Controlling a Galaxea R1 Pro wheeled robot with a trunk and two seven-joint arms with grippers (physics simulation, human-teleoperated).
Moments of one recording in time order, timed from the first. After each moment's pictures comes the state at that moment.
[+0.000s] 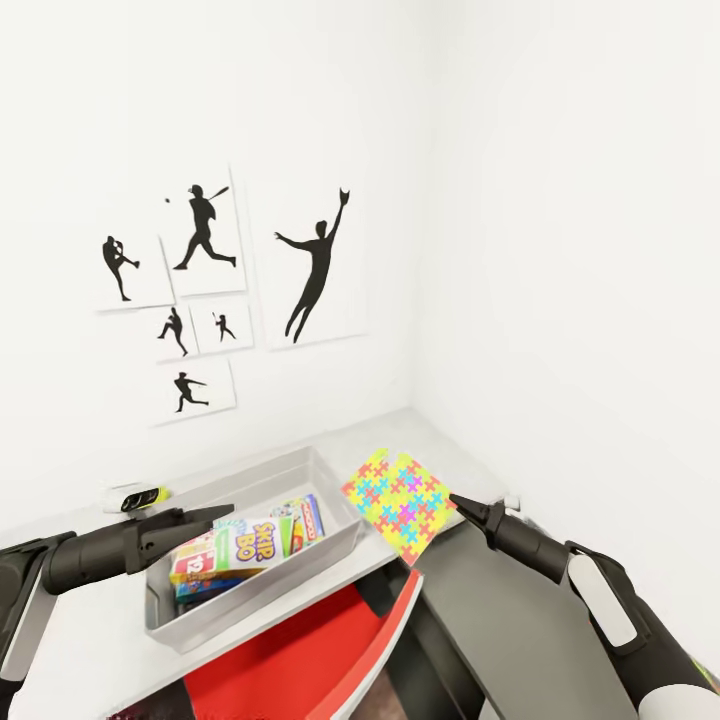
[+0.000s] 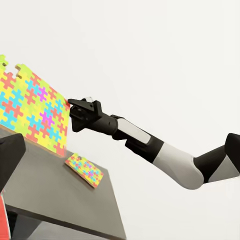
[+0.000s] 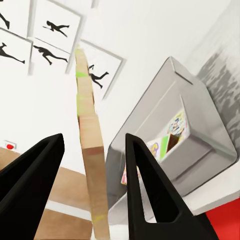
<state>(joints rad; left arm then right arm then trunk) -0.33 0.27 0.29 -1.50 0.31 0.94 -1.57 -0.47 -0.21 -0.05 -0.96 -0.87 0.75 0.78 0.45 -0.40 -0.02</state>
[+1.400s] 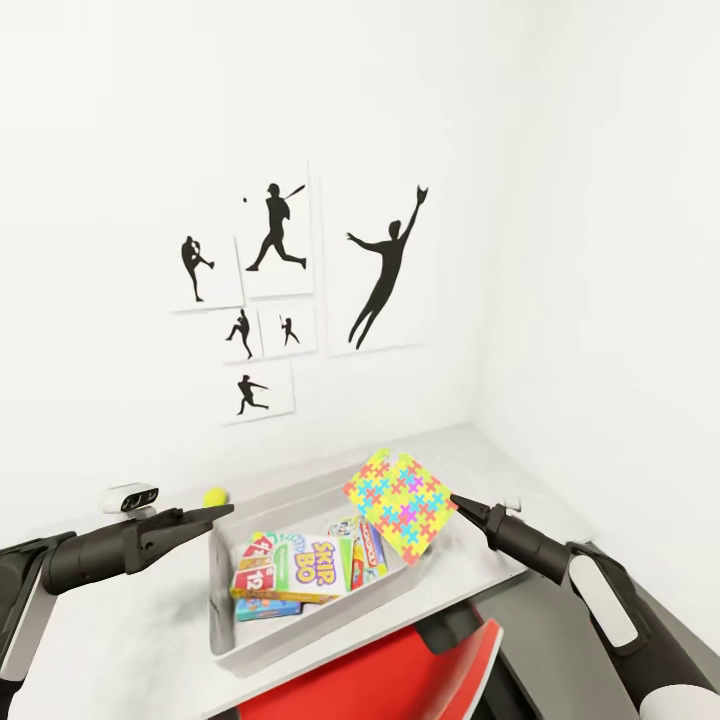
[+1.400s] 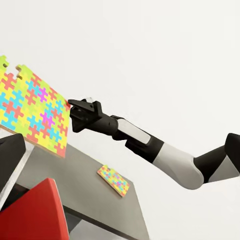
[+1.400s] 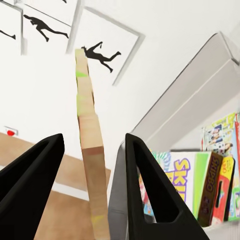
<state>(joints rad) -0.33 0.27 0.29 -1.50 0.31 0.94 -1.57 -0.47 -0.22 -0.05 -0.95 -0.87 0.75 0.78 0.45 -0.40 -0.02</state>
